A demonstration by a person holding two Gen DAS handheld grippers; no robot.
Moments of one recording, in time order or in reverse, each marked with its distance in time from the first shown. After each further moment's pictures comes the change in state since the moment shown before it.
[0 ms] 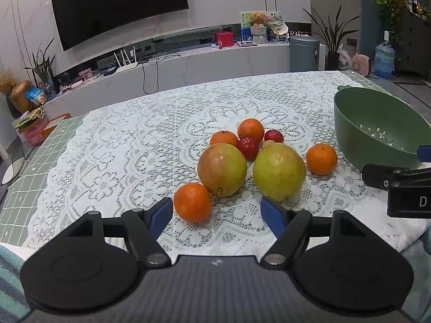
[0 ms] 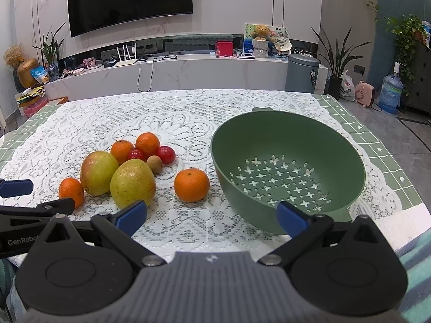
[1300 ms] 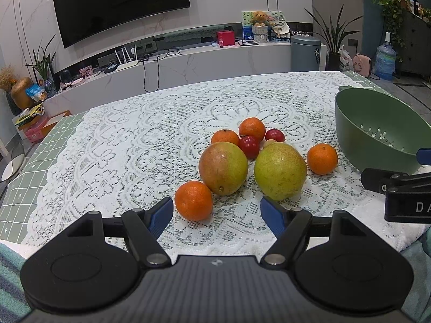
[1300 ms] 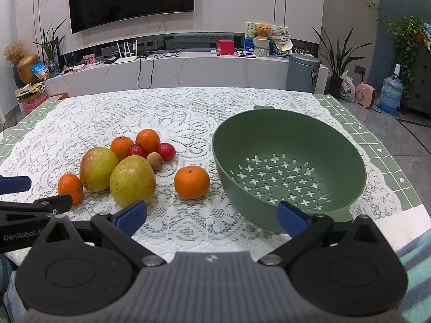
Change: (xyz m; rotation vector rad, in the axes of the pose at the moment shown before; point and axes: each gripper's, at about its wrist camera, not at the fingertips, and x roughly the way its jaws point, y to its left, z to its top) left arm 0.000 0.002 -0.001 -0.007 0.005 0.002; right arm 0.001 0.002 -0.001 -0.010 0.006 -0.001
